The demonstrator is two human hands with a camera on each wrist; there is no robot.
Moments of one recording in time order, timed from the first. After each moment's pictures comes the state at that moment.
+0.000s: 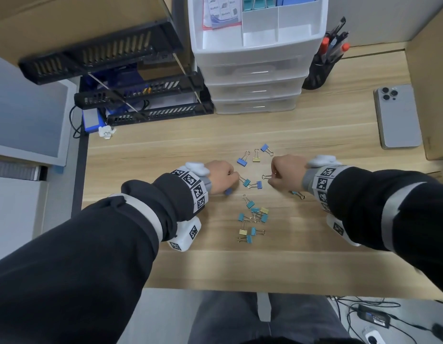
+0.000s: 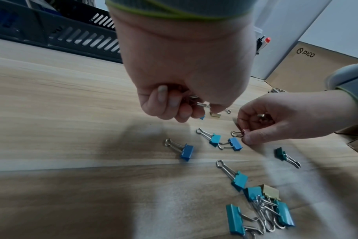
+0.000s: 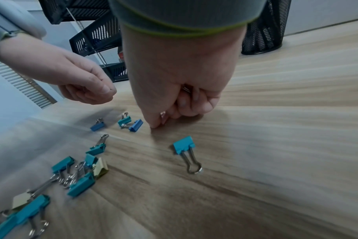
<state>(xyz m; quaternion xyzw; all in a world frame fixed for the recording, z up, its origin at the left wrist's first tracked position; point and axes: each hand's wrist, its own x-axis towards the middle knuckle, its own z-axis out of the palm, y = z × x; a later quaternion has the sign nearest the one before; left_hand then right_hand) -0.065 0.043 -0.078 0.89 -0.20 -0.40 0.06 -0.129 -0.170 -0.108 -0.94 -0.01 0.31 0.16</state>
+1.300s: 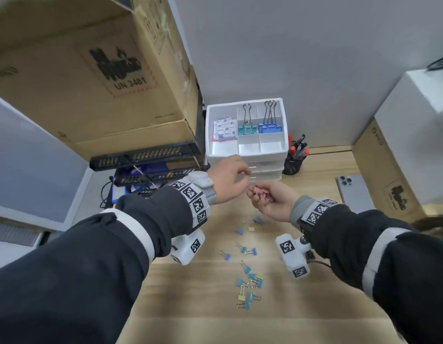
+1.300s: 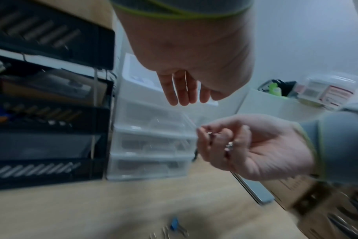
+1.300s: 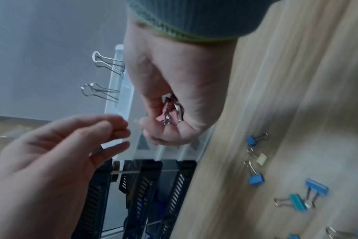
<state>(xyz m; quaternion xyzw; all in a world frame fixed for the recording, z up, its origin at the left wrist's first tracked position) 0.003 -0.008 0.092 0.89 -0.38 -0.09 0.24 -0.067 -0.170 0.033 -0.27 0.34 0.28 0.85</state>
